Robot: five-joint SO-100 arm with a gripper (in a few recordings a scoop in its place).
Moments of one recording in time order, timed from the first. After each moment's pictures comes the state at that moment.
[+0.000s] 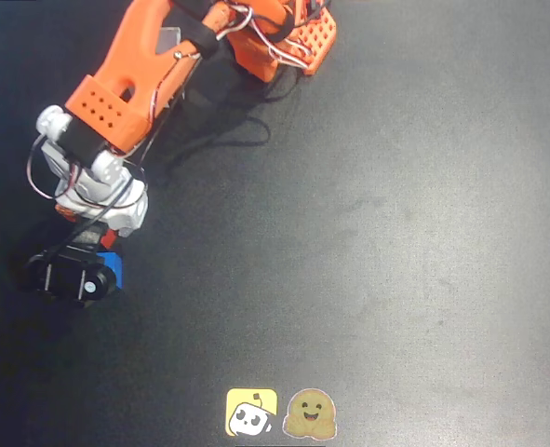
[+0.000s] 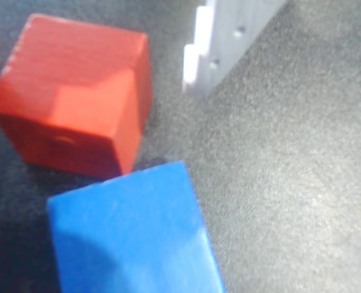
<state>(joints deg) 37.4 70.9 83.1 69.0 68.6</state>
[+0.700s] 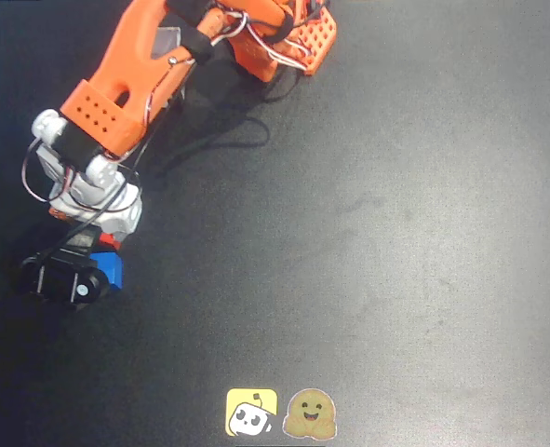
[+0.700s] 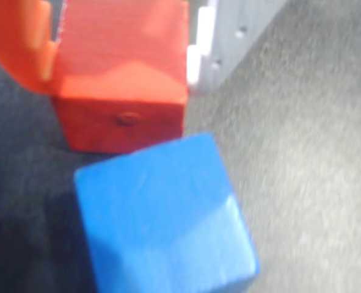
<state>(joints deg) 38.2 68.3 80.2 69.0 68.6</state>
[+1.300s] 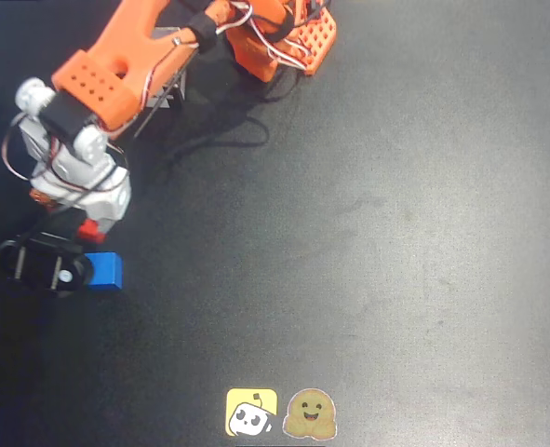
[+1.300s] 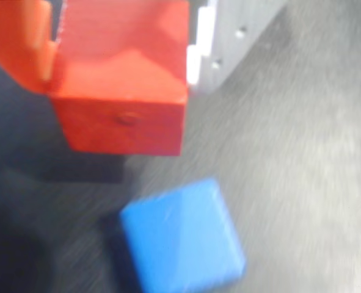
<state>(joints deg) 38.3 72.4 67.1 79.8 68.4</state>
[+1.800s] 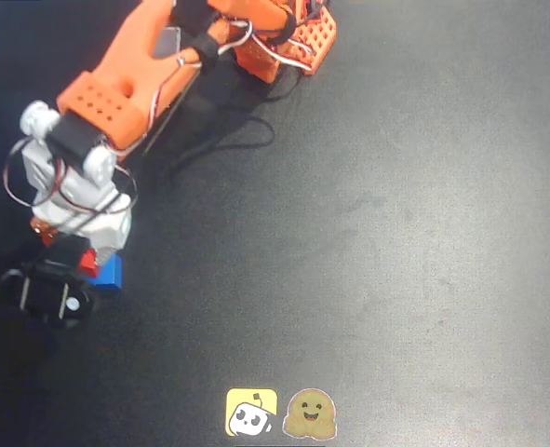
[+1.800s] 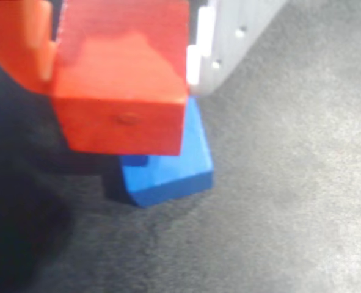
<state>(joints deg) 34.0 64.3 55.8 79.8 69.5</state>
